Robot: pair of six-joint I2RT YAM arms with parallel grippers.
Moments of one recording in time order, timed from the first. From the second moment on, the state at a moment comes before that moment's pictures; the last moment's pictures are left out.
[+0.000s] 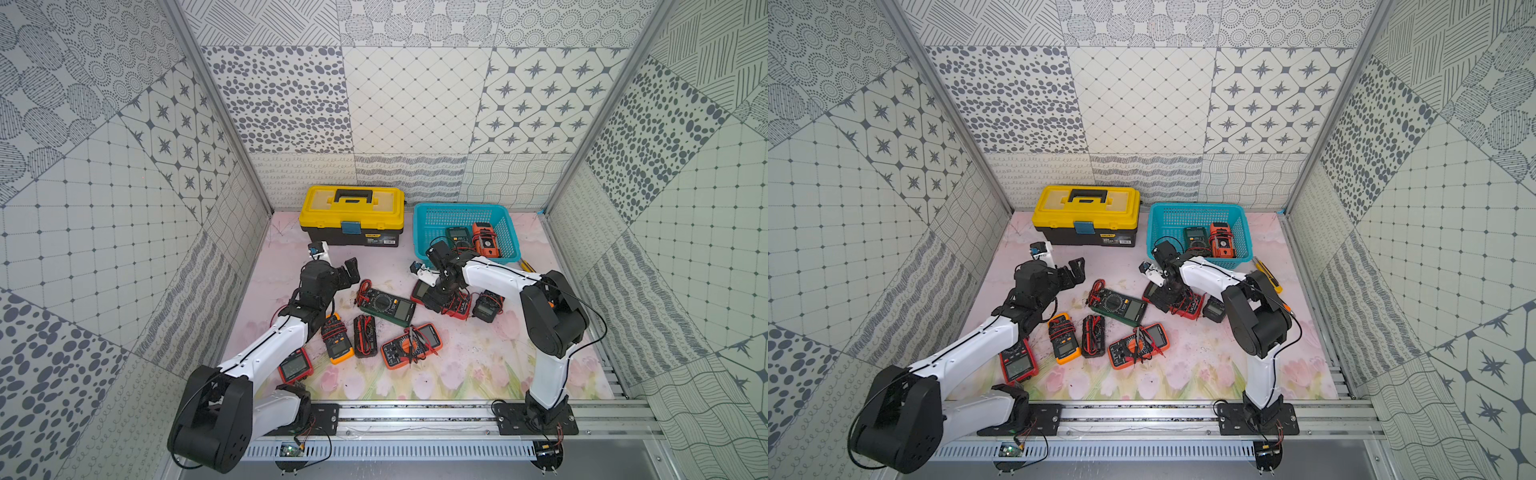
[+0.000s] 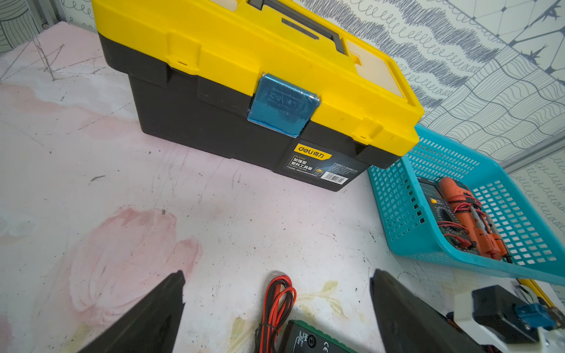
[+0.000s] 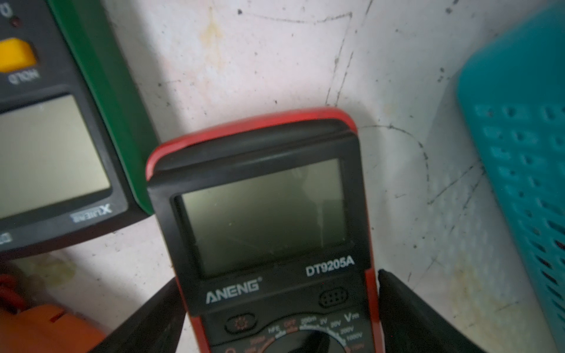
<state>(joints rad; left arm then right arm) -0.23 1.20 0.61 0.20 -0.10 -0.43 0.59 1.91 1.32 -0.69 -0.03 -0.40</state>
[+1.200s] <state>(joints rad) -0.23 1.20 0.63 0.20 -0.09 -0.41 0.60 1.90 1.44 -0.84 -0.02 -0.29</state>
